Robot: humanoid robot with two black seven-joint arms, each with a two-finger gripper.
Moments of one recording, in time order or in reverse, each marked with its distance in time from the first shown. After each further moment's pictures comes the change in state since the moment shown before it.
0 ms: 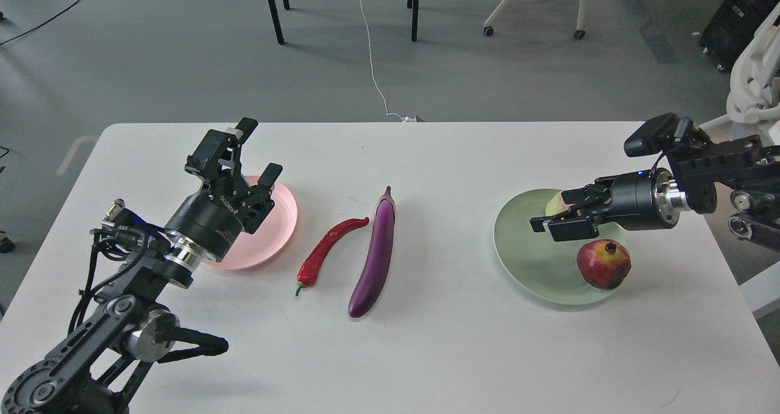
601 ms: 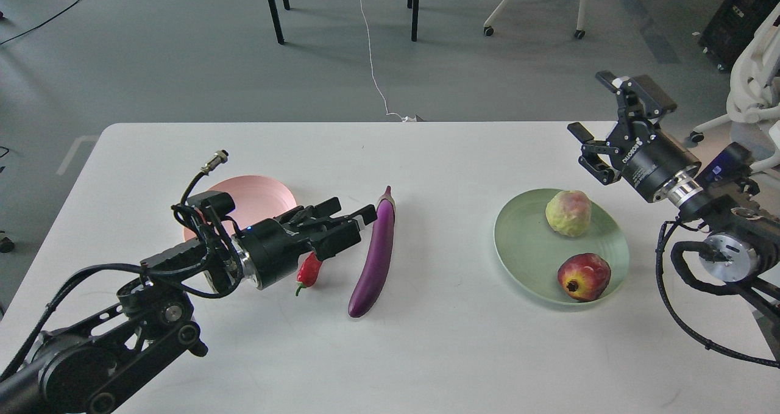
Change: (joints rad) left arm -0.286 0.123 0.379 0.057 1.096 -0.103 0.007; right arm -0.700 0.149 0.839 -0.119 1.290 -0.019 0.000
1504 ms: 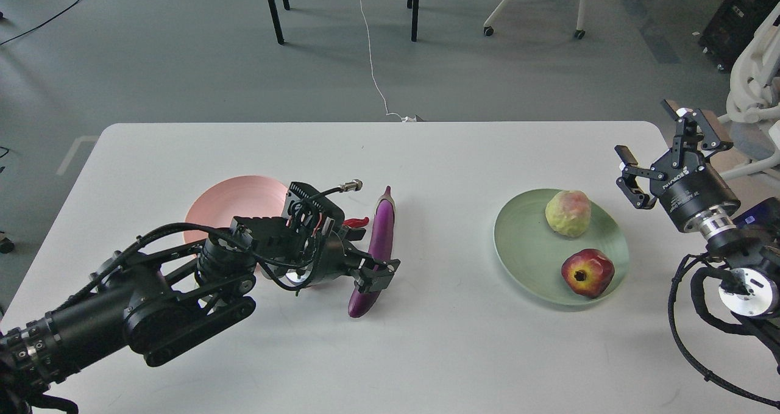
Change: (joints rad) left arm -0.289 -0.110 0.294 0.167 0.108 -0.276 0.184; right arm -0.143 0.002 0.120 0.002 0.021 0.006 0.000
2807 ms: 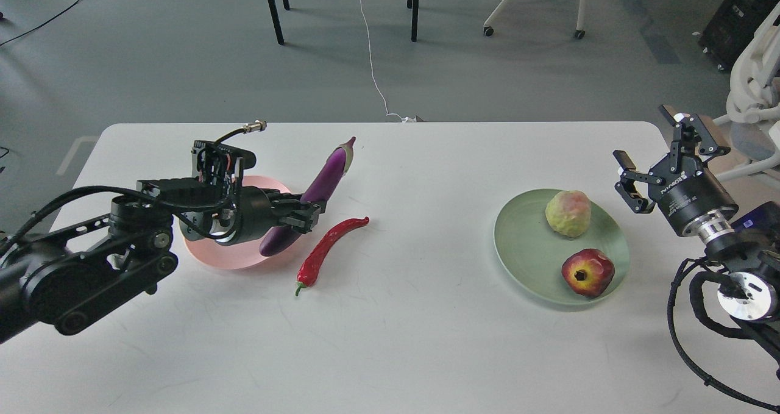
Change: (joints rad) left arm -0.014 0.315 -0.095 -0.041 -0.319 0.010 0.020; right arm -0.014 0.005 0.003 0.003 -0.011 0.000 0.000
